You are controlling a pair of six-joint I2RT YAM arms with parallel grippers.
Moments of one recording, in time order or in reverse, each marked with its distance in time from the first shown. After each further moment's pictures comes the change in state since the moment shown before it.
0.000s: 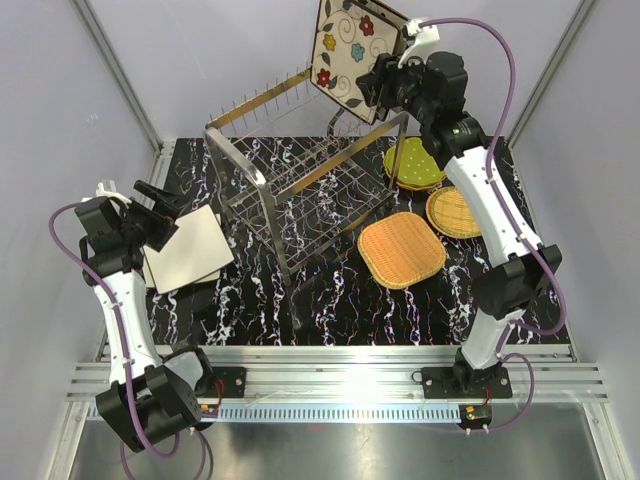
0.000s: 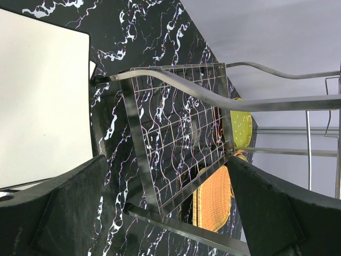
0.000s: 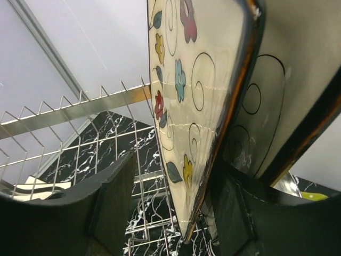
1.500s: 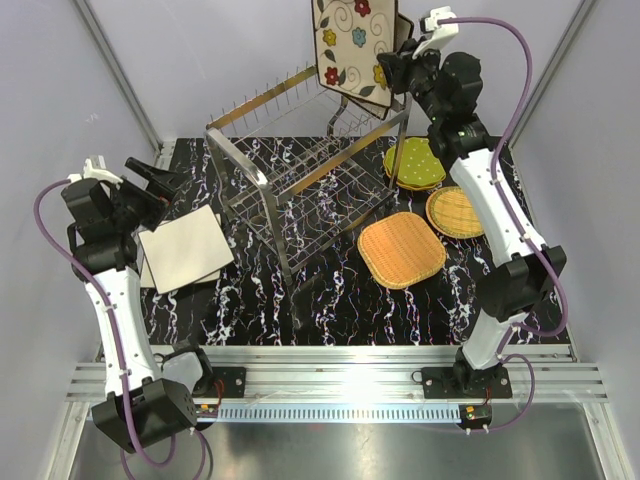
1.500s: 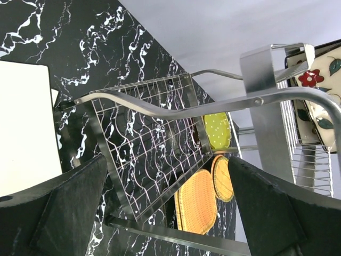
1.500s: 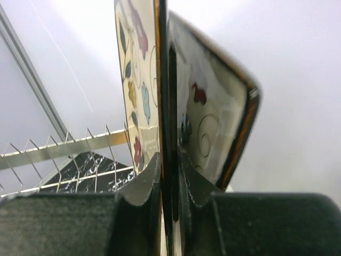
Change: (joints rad) left arm -0.048 0.000 0.176 -0.030 0.000 -0.027; right arm -0.034 -0.037 -0.103 0.282 0.013 -0.070
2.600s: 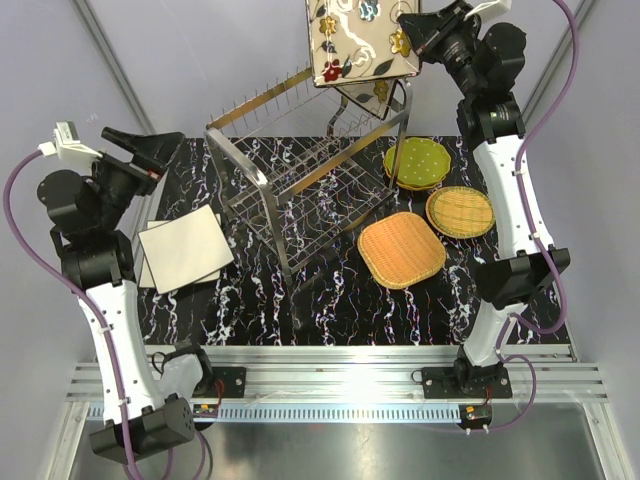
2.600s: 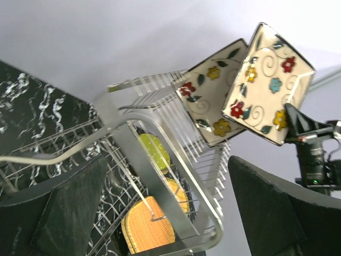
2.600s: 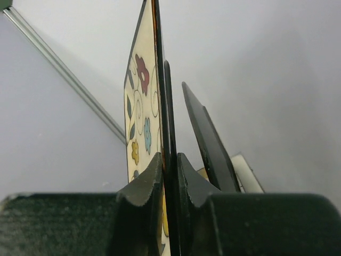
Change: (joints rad) left arm -0.067 -0.059 0.150 0.240 0.047 -0.200; right arm -0.120 0.081 0.306 -0.093 -0.110 0.572
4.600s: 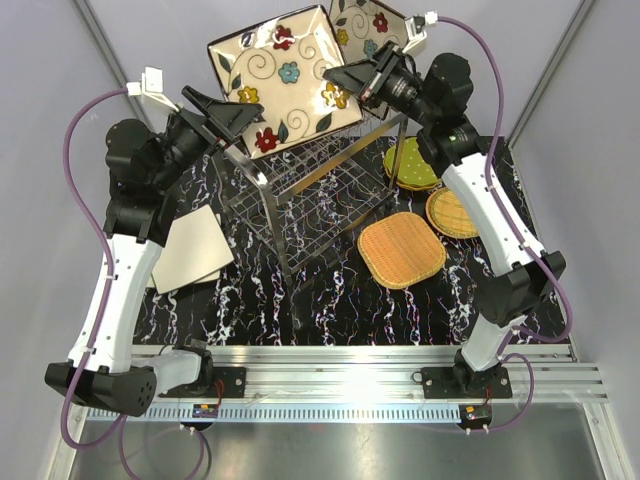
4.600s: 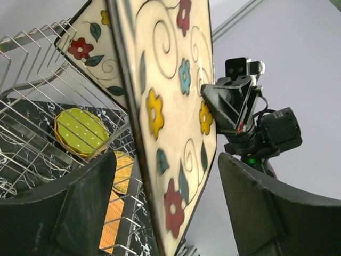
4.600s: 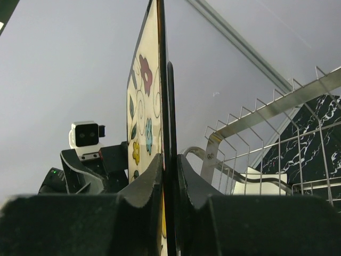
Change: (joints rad) left arm -0.524 0.251 0.219 0.138 -0.154 0.007; right arm 0.207 -0.101 -0.253 0.085 -0.259 0.372
